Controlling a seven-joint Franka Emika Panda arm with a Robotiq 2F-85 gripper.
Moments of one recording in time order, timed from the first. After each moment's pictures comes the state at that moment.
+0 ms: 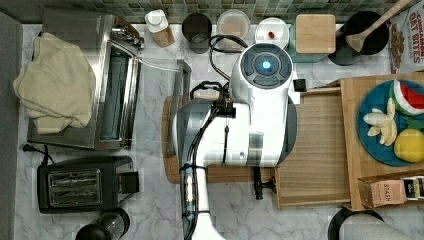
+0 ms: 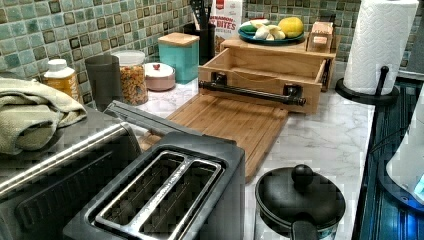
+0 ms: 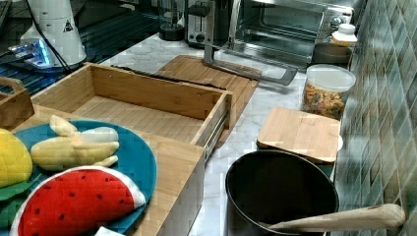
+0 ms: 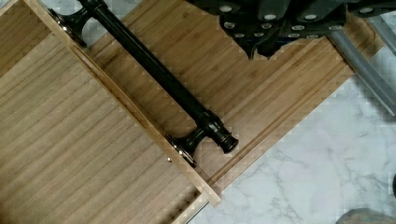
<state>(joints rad) -0.03 0.09 -0.02 -1.86 -0.01 0.28 -0.13</state>
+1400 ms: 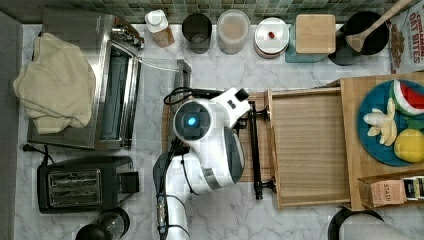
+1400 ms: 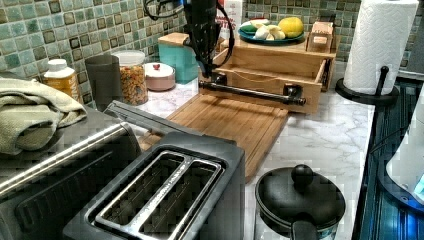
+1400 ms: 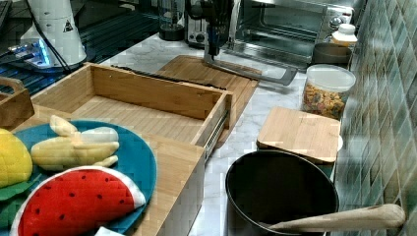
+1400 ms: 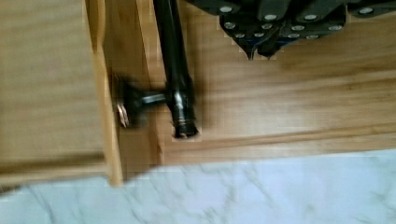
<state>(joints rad) 0.07 0.05 0.03 -2.28 -0.35 0.79 -0.37</state>
